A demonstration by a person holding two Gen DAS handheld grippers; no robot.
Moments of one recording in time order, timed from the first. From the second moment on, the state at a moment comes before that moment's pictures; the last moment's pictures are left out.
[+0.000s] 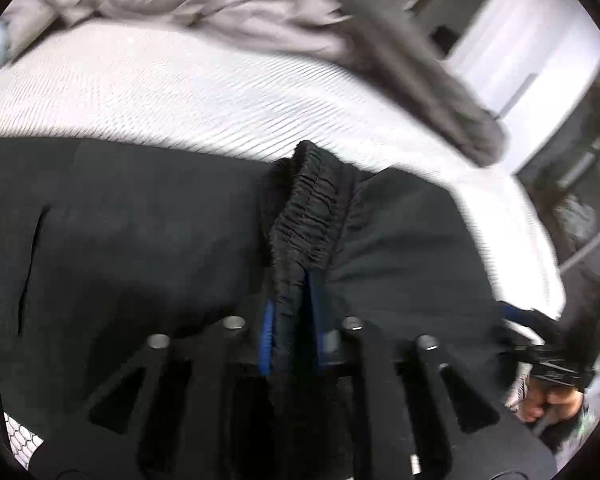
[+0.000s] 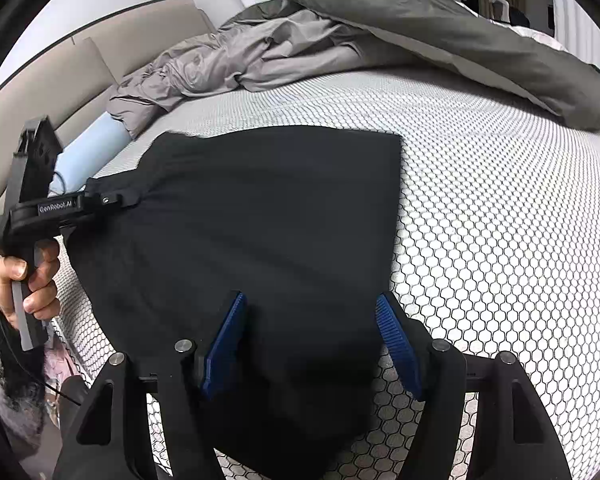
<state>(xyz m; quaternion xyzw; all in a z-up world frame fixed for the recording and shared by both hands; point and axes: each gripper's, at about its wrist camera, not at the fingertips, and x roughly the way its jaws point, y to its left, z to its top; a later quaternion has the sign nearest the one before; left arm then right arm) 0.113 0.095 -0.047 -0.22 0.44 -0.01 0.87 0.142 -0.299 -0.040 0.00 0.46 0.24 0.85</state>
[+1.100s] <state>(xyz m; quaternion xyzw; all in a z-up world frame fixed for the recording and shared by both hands) 0.041 -0.014 -0.010 -0.08 0.41 0.03 0.91 0.138 -0.324 -0.013 0.11 0.45 0.21 0.86</state>
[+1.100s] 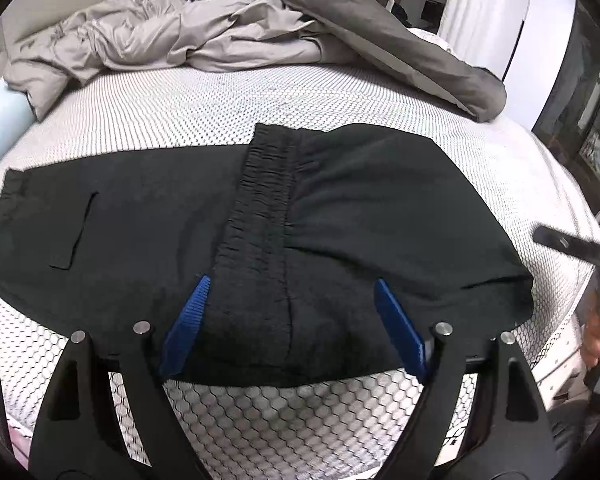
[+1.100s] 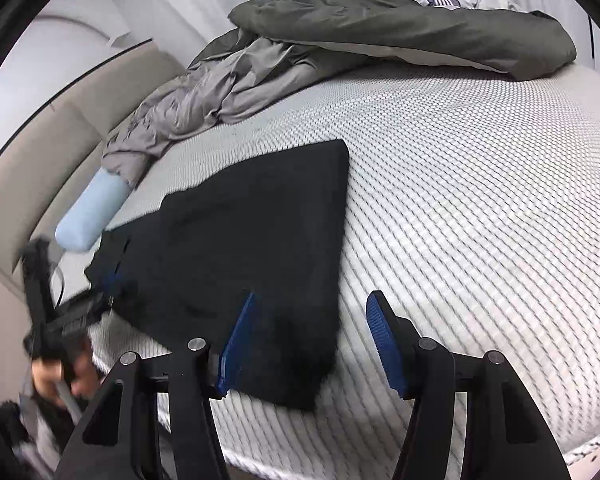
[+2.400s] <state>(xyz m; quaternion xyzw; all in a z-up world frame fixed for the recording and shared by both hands) 0.134 -0.143 -0.058 0.03 0.46 -0.15 0.87 0.220 -0.304 -0.068 0.12 0.52 0.25 0.81</state>
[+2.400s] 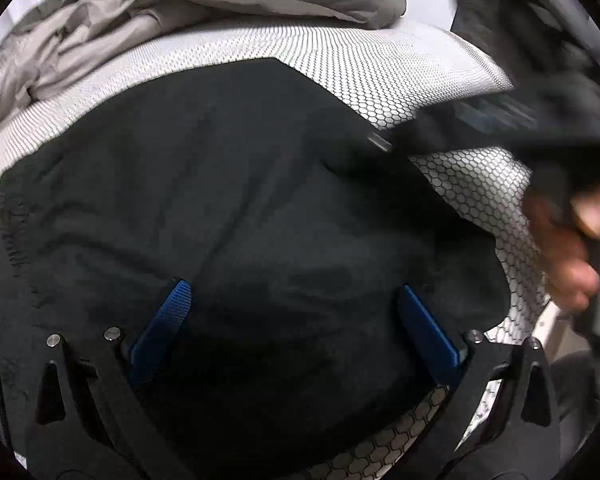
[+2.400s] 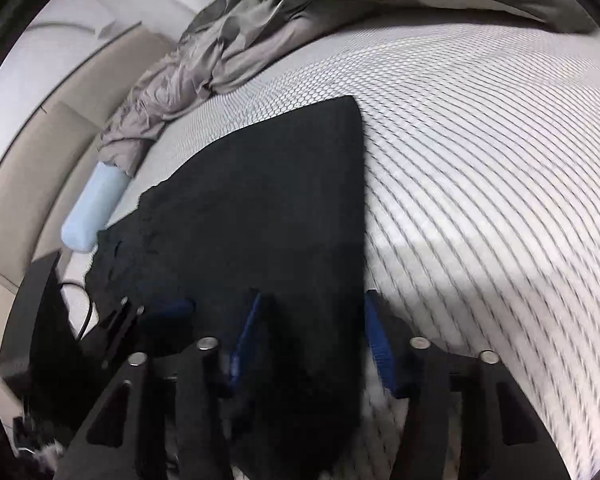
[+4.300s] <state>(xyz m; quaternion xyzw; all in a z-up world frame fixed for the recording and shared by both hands) 0.093 -0.052 -0.034 0.07 0.41 -0.13 0.90 0.157 -0.281 -0.024 -0.01 0.42 0.26 0.87</state>
